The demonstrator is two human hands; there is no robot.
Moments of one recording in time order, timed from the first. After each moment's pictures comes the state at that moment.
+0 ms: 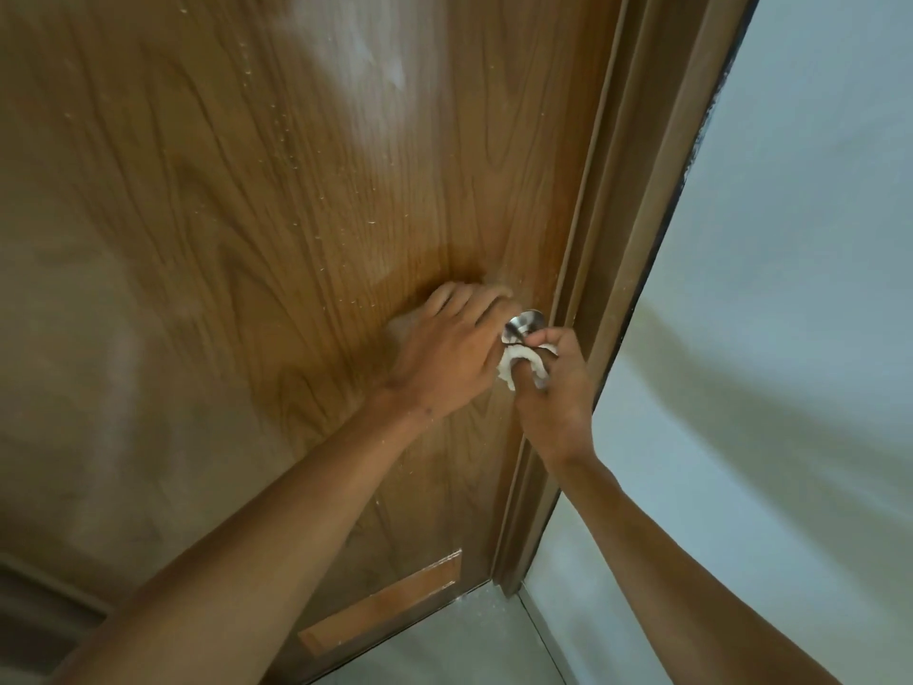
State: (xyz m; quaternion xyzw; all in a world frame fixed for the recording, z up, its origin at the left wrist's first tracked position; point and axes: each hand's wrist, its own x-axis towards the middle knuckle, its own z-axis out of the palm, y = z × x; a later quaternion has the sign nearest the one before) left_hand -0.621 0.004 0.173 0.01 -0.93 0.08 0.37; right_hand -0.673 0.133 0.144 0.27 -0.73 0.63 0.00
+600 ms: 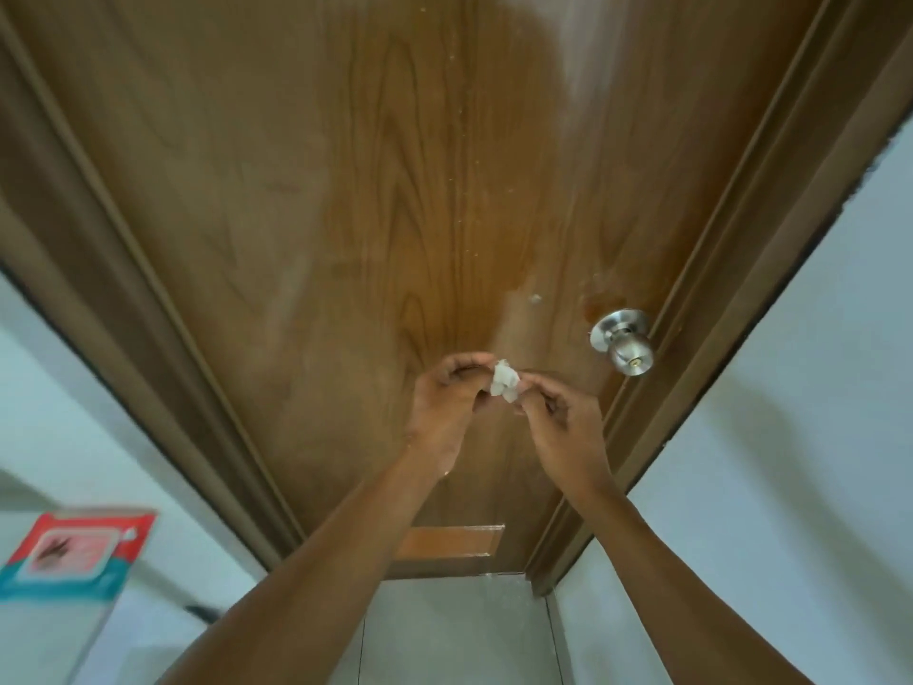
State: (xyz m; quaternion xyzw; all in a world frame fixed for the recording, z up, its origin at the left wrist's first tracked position) left_hand -0.517 0.066 0.139 0.36 -0.46 -0.72 0.38; right_hand -0.623 0.150 0.129 0.46 -0.64 0.59 -0.18
